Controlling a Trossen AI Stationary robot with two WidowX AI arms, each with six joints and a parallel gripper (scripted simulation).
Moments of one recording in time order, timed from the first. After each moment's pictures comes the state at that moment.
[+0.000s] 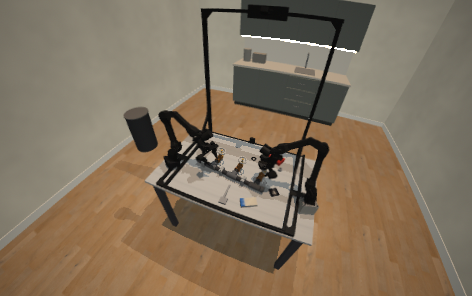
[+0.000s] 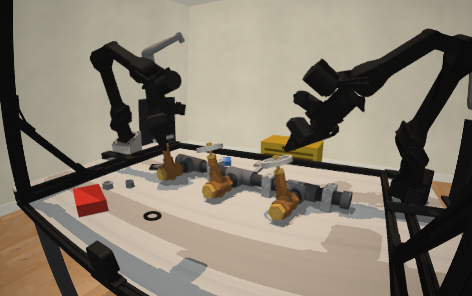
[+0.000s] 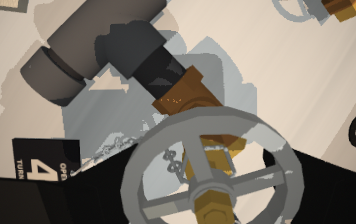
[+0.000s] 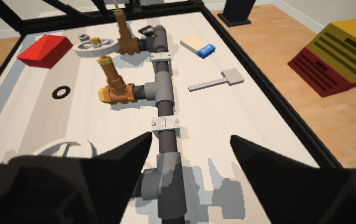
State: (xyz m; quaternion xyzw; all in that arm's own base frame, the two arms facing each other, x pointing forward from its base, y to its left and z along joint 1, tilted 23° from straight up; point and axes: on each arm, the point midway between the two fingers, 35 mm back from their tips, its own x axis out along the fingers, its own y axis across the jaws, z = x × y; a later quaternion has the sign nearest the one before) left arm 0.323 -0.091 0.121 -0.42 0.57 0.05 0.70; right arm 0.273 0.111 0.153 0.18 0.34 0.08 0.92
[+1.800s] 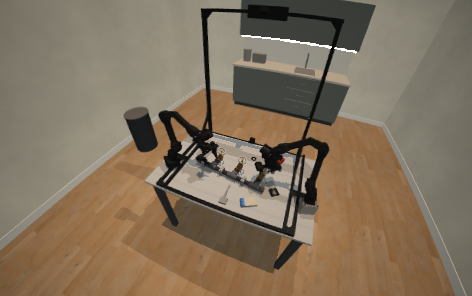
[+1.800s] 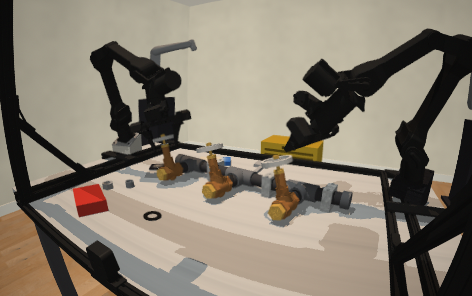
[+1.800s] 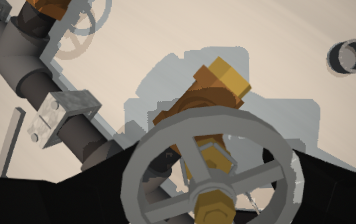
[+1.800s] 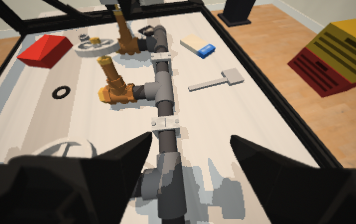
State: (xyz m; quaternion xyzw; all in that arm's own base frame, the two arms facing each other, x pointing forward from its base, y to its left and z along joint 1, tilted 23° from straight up) left arm 0.323 -0.091 0.120 0.24 0.42 -0.39 0.78; right arm 0.273 0.111 0.153 0.18 0.34 0.08 0.92
